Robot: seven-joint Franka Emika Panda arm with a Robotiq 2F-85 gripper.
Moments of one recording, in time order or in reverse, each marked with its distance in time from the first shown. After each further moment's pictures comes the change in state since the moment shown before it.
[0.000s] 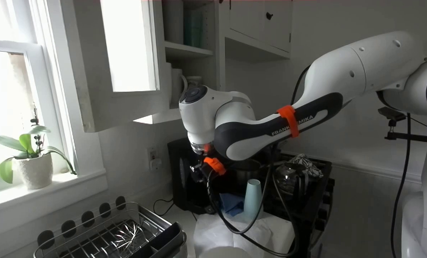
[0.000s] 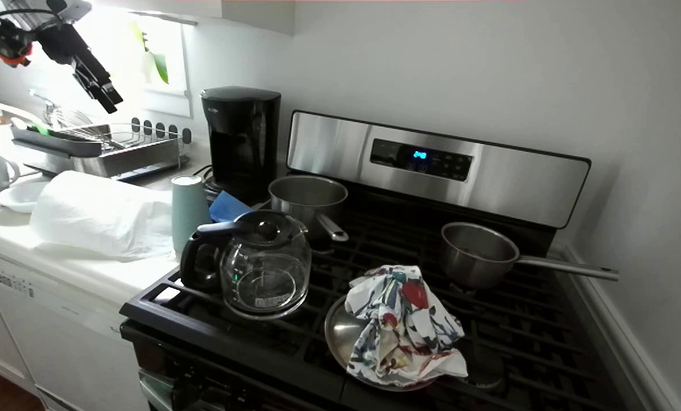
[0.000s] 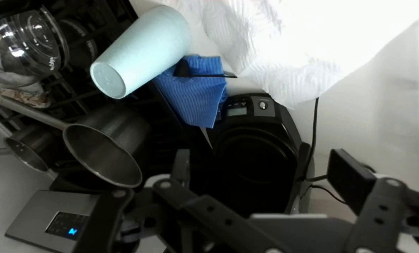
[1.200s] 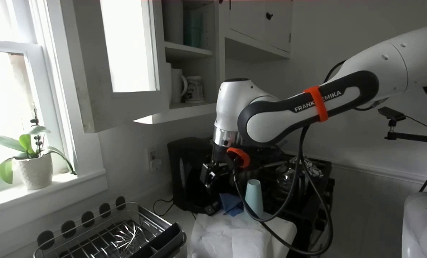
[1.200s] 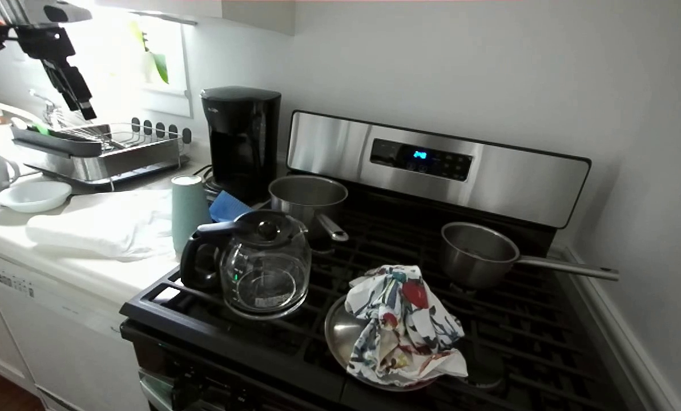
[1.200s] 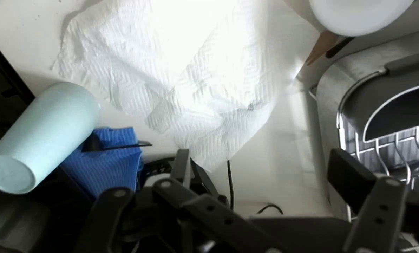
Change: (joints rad) arm -0.034 -0.229 -0.088 -0.266 0.534 0.282 -0.346
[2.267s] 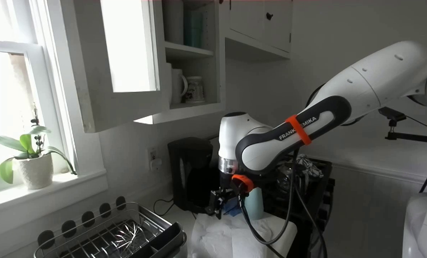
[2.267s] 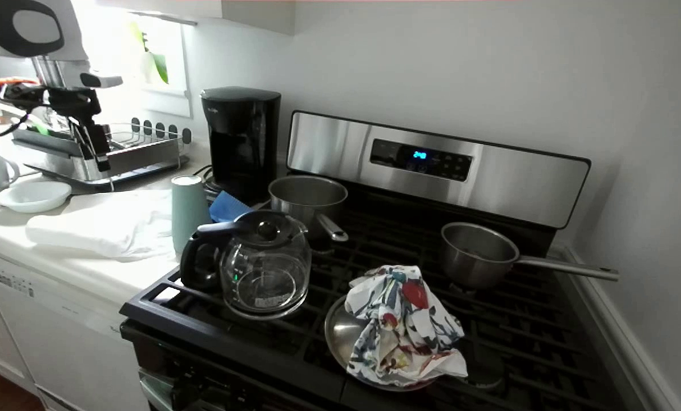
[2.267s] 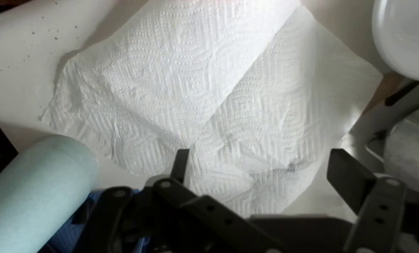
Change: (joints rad) arm -0.057 0.110 -0.005 -0.121 0.053 0.112 -0.083
